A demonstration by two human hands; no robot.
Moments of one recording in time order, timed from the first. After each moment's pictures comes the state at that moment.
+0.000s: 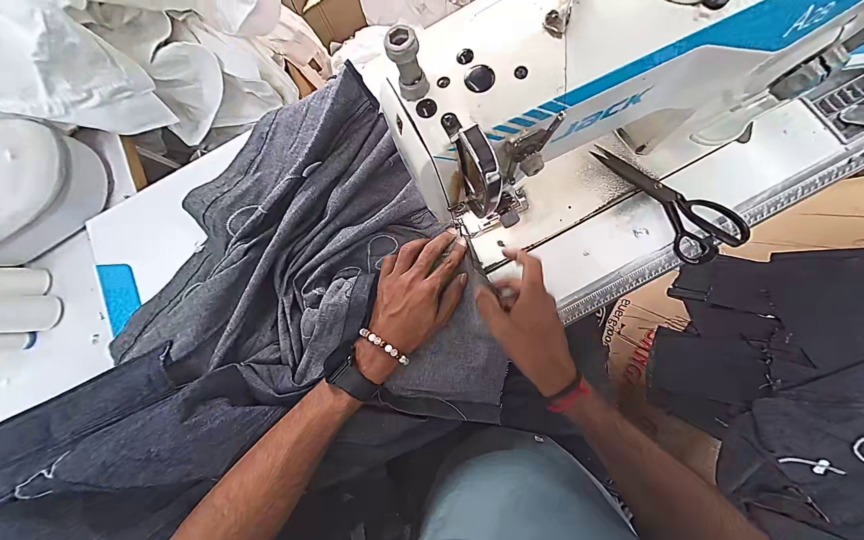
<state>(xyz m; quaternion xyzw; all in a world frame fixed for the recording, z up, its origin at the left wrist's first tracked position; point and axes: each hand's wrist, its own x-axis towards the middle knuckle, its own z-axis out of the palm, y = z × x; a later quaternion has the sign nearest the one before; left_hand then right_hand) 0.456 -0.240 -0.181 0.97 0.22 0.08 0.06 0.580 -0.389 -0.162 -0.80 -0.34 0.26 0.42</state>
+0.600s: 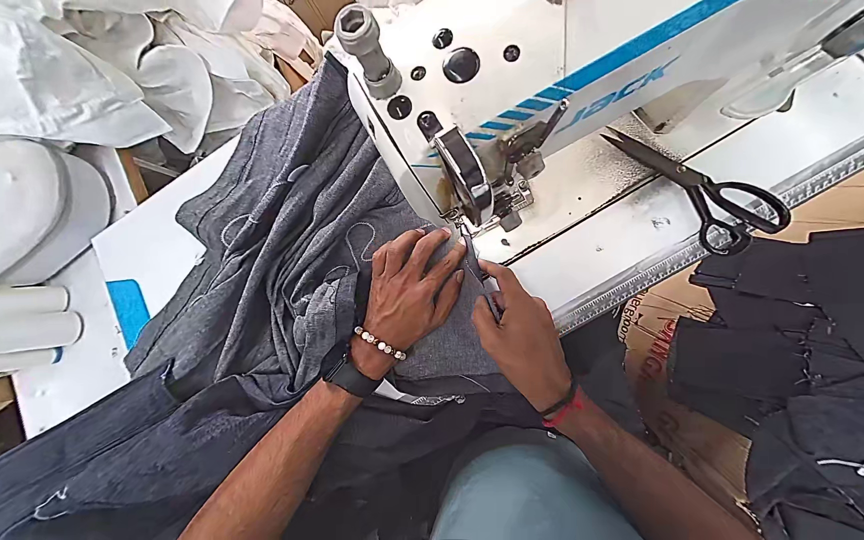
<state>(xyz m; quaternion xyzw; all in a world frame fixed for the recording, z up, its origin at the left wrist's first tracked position) 0.454 -0.224 -0.185 0.98 0.17 0.13 0.02 0.566 -0.382 -0.167 -0.82 -0.34 0.26 0.37</state>
